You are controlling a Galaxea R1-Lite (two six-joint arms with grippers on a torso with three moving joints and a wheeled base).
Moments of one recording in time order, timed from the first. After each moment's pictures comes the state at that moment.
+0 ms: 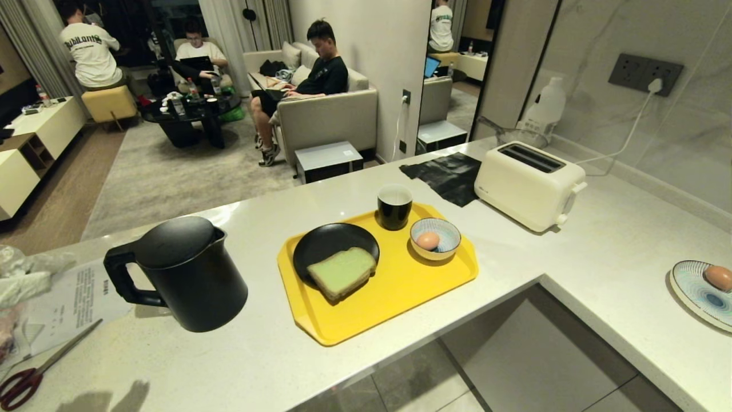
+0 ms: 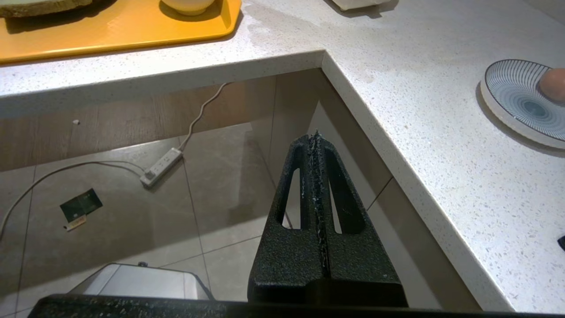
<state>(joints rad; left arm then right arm) -0.15 0.92 -0.95 0.43 0.10 -0.28 0.01 0.00 -0.04 0.12 0.03 -0.06</state>
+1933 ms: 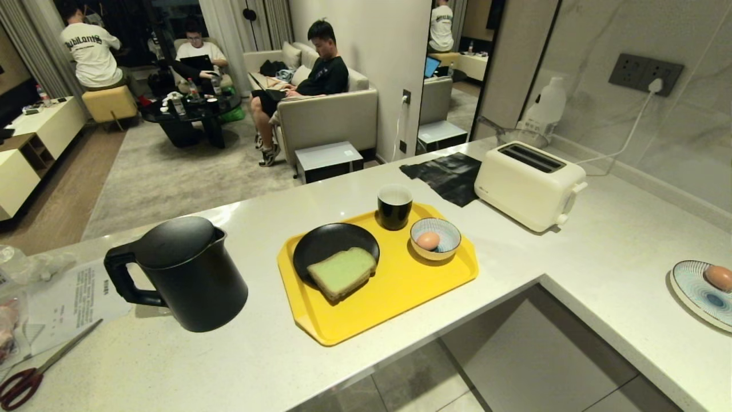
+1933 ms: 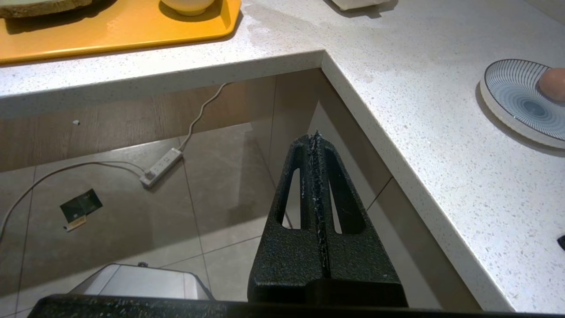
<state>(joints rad) 0.96 0.98 -0.37 -0.06 -0.60 0.41 0.01 0.00 -0.04 0.12 0.03 -0.06</state>
